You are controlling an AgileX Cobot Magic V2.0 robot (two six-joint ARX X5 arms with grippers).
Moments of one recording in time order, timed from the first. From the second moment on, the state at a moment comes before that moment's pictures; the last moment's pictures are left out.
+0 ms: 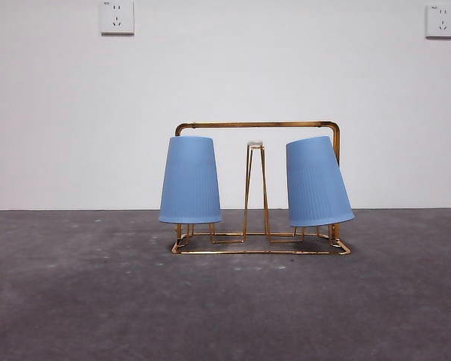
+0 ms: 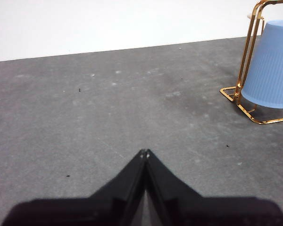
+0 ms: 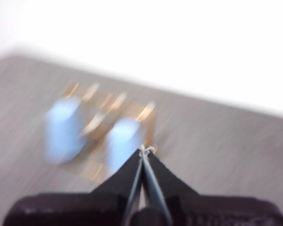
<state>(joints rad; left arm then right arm) -0.03 0.02 0.02 -0.17 0.08 0.04 0.38 0.49 1.04 -0.75 0.07 -0.10</state>
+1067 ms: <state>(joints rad) -0.03 0.02 0.02 -0.17 0.08 0.04 0.09 0.01 0.02 -0.19 0.11 0.02</state>
